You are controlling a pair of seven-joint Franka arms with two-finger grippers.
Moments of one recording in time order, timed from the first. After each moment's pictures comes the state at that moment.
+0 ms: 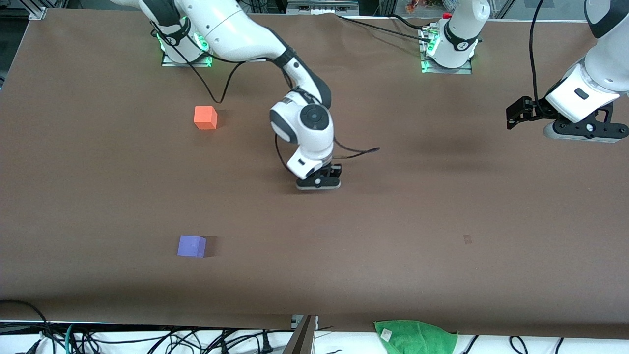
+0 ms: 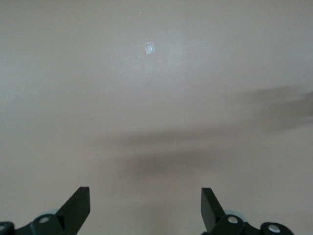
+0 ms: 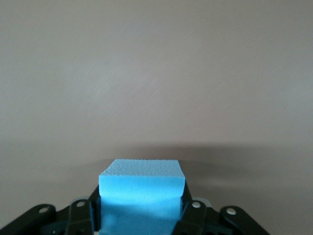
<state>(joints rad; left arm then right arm) -0.02 -0.05 -0.05 -1.78 0.03 1.68 0.01 0.76 0.89 -0.02 -1.29 -0.10 2.30 0.79</state>
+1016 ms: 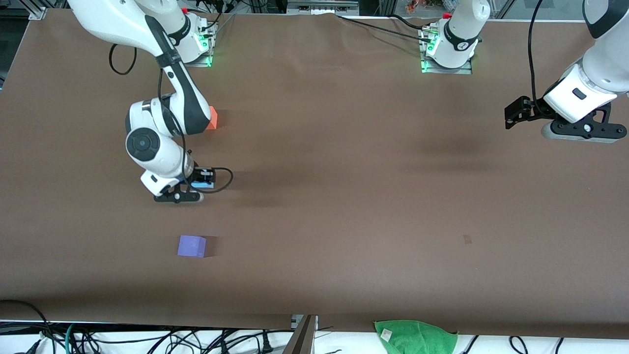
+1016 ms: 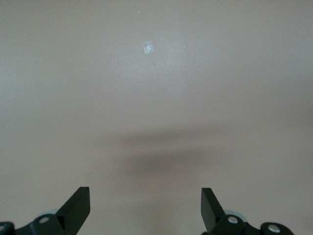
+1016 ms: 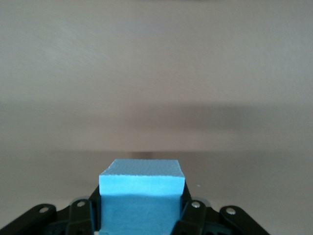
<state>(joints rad) -0.02 -0.05 -0.06 -1.77 0.03 1.67 0.00 0.35 0.41 -0.09 -2.03 0.02 2.40 0.24</state>
